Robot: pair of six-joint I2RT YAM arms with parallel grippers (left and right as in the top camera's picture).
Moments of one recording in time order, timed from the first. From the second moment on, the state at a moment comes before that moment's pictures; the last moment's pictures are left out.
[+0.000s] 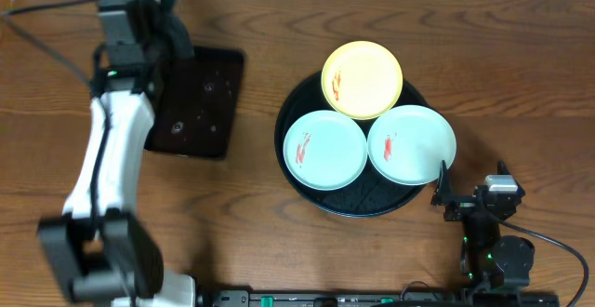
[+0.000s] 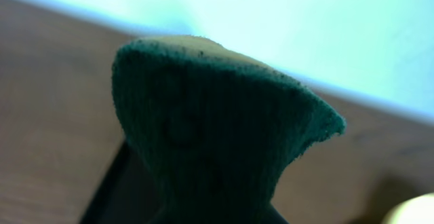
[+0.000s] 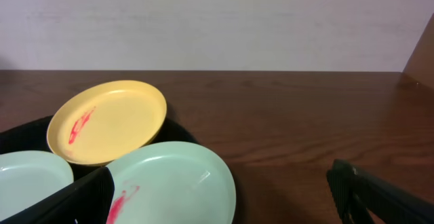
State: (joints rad) left arm 0.10 1.68 1.33 -0.27 0.12 -0.25; right arm -0.01 0.01 0.01 -0.07 0.00 -0.01
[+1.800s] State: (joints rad) left arm -0.12 1.31 1.22 -0.51 0.18 -0.66; right arm -0.01 0.01 0.01 -0.07 0.00 -0.01
